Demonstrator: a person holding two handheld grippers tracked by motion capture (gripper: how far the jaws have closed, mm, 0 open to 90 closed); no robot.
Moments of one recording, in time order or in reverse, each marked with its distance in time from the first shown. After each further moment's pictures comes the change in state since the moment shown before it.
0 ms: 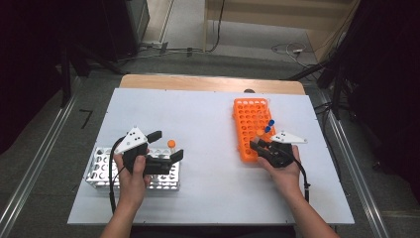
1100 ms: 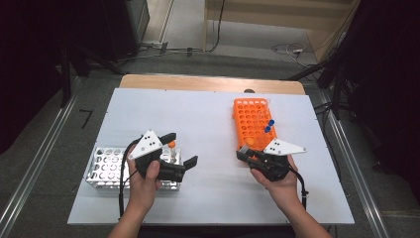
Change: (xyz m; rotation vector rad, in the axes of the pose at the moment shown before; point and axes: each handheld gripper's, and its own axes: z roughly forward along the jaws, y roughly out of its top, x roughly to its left) left arm -0.036 0.007 0.014 0.006 -0.077 0.083; right arm 0.060 0.019 -0.039 -0.058 0.244 -0.119
